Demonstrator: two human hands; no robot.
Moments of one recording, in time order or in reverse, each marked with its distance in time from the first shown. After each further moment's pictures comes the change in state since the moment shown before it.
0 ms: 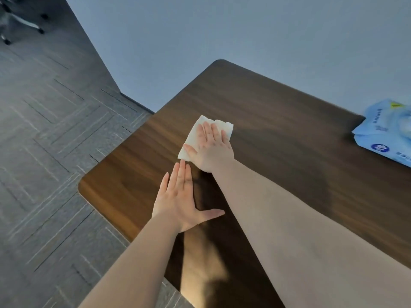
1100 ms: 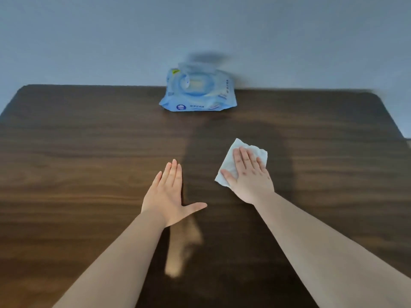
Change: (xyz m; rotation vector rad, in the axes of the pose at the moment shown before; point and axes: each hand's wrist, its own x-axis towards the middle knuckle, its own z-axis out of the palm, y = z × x) left_hand -0.034 0.278 0.043 0.299 -0.098 0.606; right_hand -0.347 0.306 0.003 0.129 0.055 0.739
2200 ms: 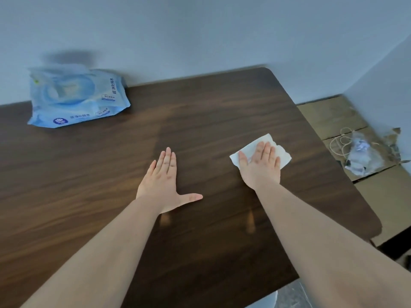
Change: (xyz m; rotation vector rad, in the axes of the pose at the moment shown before) left_hand 0.076 0.183 0.001 0.086 -0.063 0.310; right_hand -0.059 0.208 -0.015 0.149 0.083 0.719
